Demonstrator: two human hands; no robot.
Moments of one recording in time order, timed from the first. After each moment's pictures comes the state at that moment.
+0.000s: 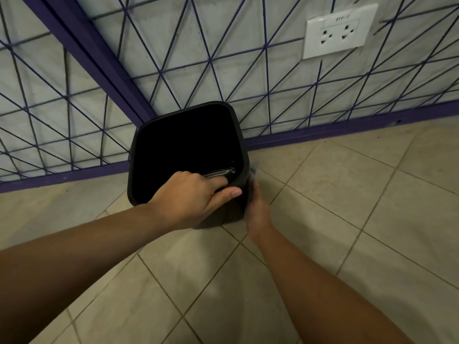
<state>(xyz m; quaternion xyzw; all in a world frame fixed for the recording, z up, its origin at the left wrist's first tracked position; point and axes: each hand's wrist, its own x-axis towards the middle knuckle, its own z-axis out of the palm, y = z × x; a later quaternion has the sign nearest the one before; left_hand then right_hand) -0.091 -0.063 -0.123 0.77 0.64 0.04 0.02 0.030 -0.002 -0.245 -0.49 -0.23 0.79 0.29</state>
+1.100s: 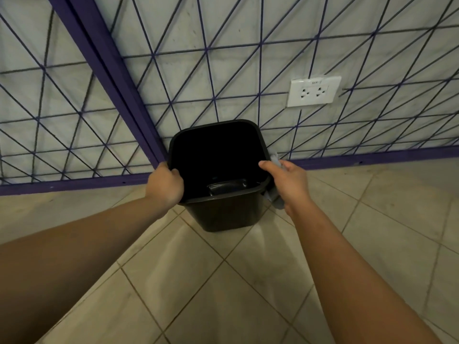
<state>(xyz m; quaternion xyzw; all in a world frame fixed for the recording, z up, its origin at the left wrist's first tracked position) -0.119 -0.042 -0.117 0.31 0.89 0.30 0.16 0.099 0.062 -0.139 -0.51 -0.47 0.62 0.37</state>
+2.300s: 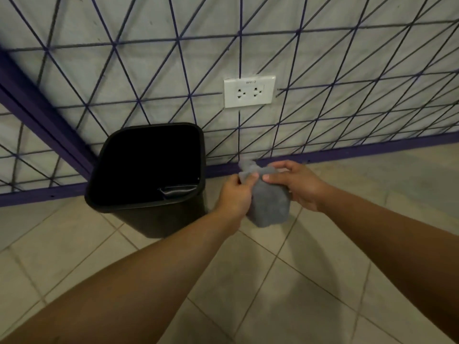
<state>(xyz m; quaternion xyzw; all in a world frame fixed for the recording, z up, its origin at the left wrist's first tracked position) 0.113 0.082 -0.151 0.22 0.67 0.49 0.51 0.246 0.163 -0.142 -0.52 -0.54 0.64 0.20</state>
